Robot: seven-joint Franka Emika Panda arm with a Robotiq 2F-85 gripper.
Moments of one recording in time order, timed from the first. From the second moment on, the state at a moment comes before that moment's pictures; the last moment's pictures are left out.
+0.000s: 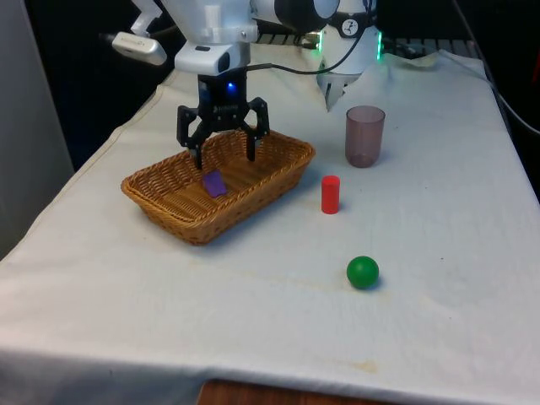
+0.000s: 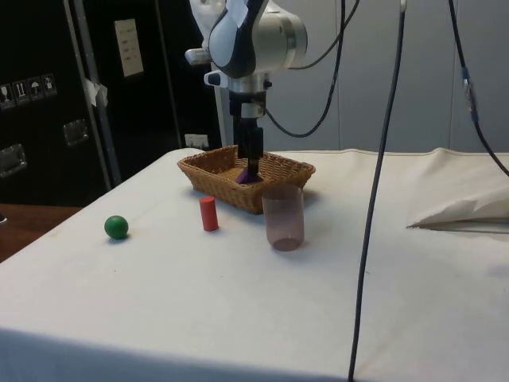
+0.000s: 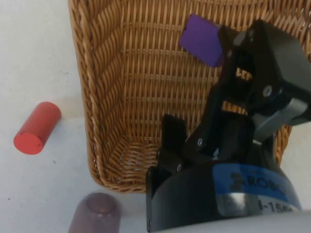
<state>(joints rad) 0.19 0.51 -0.48 -2.09 0.46 2.64 -1.21</state>
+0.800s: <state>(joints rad) 0.20 0.40 -0.51 -2.07 0.42 2.55 -1.19</state>
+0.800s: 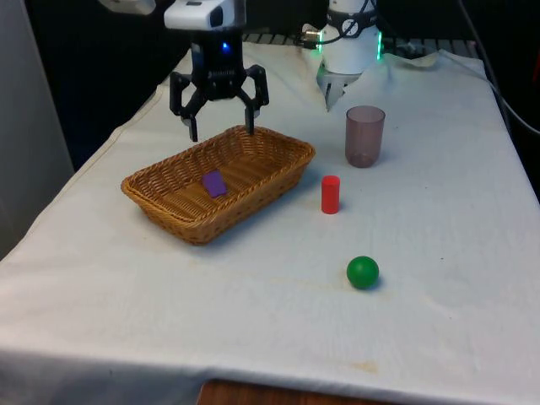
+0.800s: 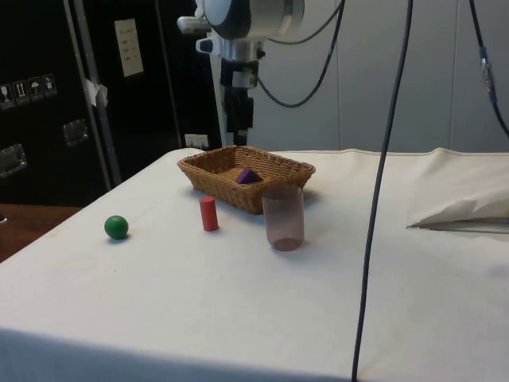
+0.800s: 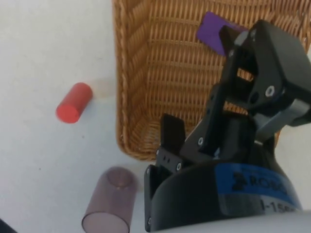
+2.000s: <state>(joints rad) 0.27 0.34 -0.45 -1.93 0.20 2.45 -0.92</state>
